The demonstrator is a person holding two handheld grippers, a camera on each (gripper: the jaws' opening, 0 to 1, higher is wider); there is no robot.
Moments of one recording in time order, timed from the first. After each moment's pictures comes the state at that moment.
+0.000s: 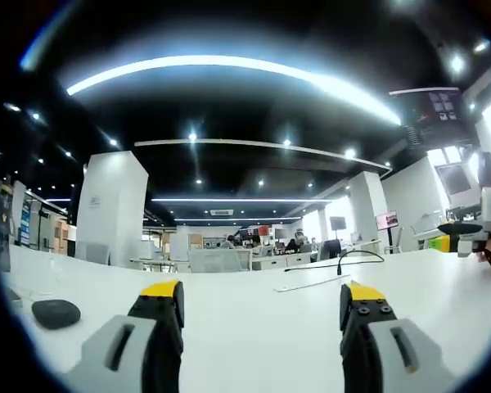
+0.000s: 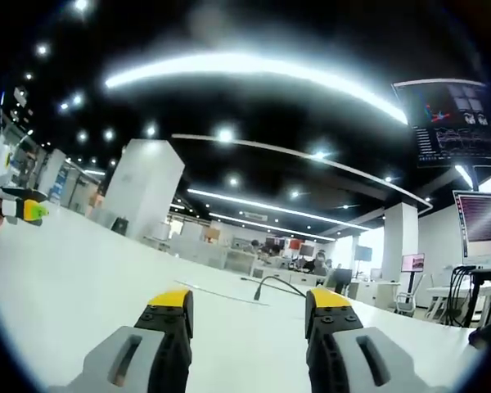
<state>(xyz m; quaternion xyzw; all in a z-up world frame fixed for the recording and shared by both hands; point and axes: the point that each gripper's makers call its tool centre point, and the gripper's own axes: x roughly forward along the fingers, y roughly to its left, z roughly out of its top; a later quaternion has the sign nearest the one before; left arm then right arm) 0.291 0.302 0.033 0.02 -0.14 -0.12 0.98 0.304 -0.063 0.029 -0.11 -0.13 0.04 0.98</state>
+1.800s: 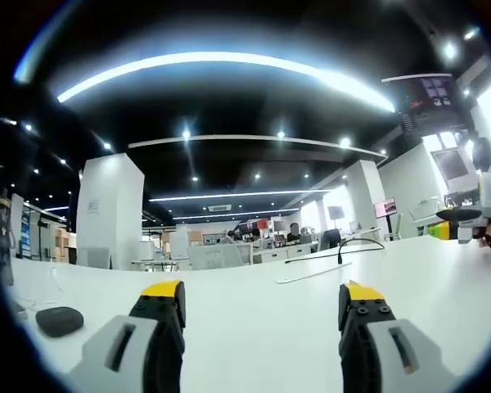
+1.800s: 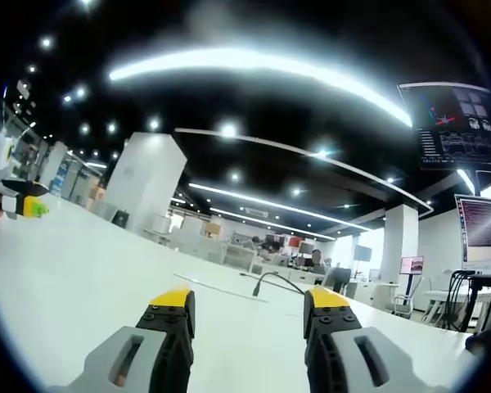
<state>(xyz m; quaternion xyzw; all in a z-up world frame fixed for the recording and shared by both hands) 0.293 0.298 0.025 0.05 -0.13 -0.12 0.98 0.305 -0.063 0.023 -0.13 -0.12 0.04 0.98</state>
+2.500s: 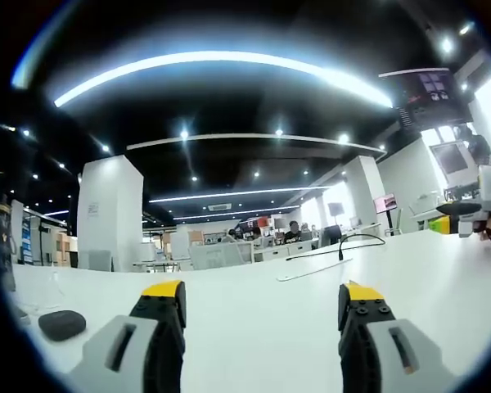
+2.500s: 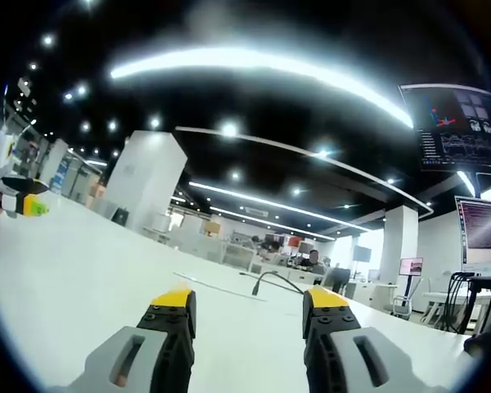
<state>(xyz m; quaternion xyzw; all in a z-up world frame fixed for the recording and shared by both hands) 0.294 0.298 0.023 0.07 -0.12 -0.12 0.98 0.306 -0.063 0.022 -0.14 -0.11 0.04 0.98</state>
